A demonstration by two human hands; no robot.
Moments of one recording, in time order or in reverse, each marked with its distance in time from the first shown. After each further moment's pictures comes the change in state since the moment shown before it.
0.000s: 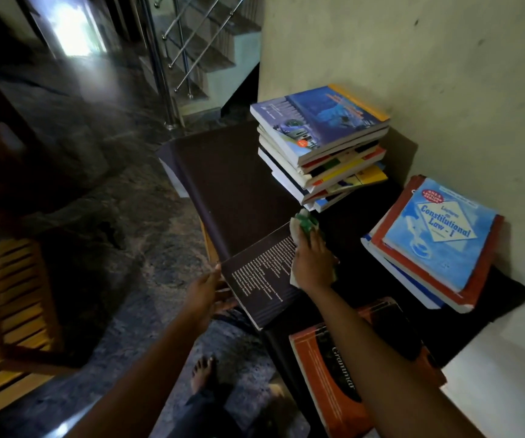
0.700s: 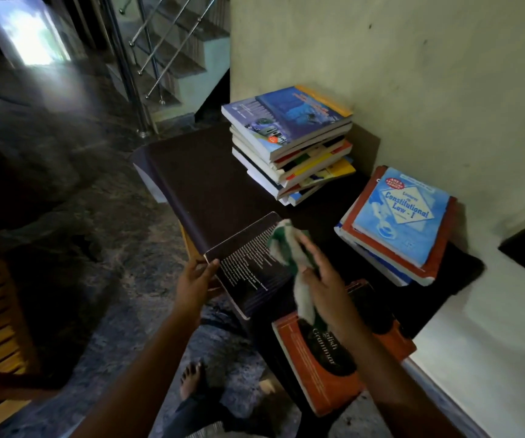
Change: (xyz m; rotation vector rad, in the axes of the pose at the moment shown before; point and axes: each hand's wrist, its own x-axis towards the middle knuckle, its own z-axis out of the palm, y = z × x) left_hand -0.032 0.008 0.015 0.077 -0.067 0.263; right_hand -0.111 -0.001 -0.089 0.869 -0.049 -0.092
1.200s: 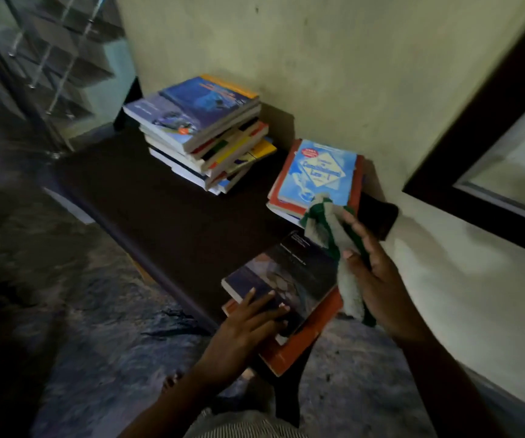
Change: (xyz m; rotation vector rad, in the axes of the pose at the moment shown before) left_hand -0.079 -0.076 0.064 0.891 -0.788 1.378; right_hand -0.099 -0.014 -0.110 -0.160 0.331 -0.077
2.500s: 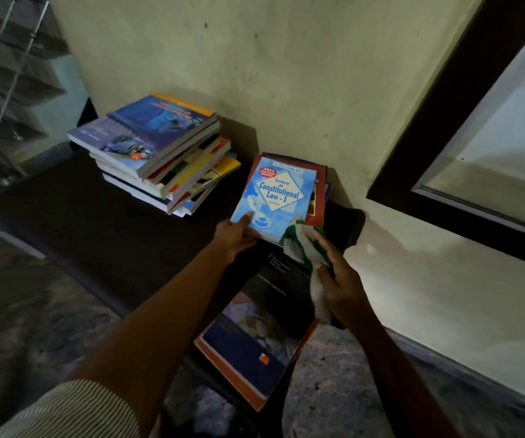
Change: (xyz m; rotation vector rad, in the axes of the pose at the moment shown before) left_hand 0.203 -0.106 0.022 -1.134 0.233 -1.321; right_hand 0.016 0.026 -0.001 -0.076 0.121 0.130
